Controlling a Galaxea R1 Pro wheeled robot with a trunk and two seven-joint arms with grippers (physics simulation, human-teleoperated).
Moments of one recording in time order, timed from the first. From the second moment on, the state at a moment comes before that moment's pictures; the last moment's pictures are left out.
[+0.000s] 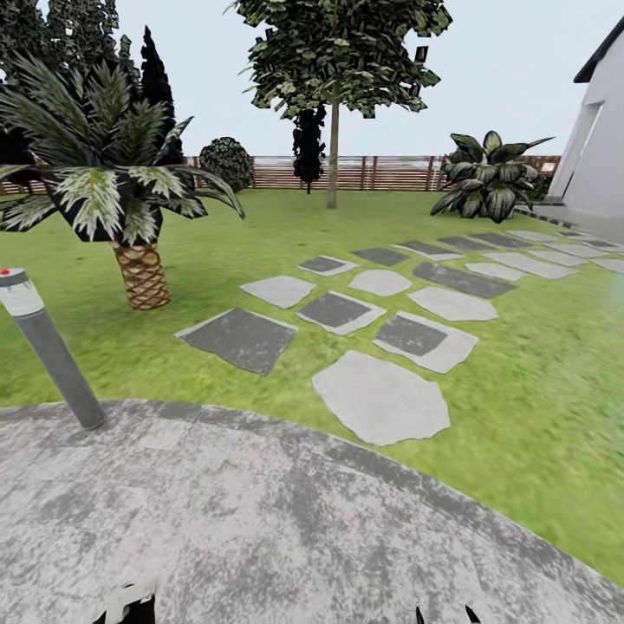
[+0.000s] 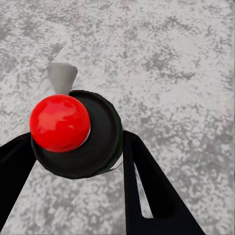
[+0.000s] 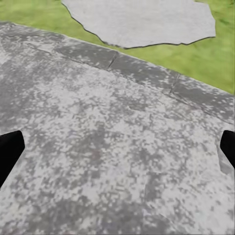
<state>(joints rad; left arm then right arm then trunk) -0.25 0.10 0.22 -0.39 0.10 -0.34 0.00 -0.29 -0.04 0.00 -0.03 0.01 -0.92 0.00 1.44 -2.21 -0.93</state>
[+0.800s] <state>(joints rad) -0.25 0.10 0.22 -0.40 0.10 -0.34 0.00 -0.29 -0.04 0.00 -0.03 0.01 -0.92 0.00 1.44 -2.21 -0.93</state>
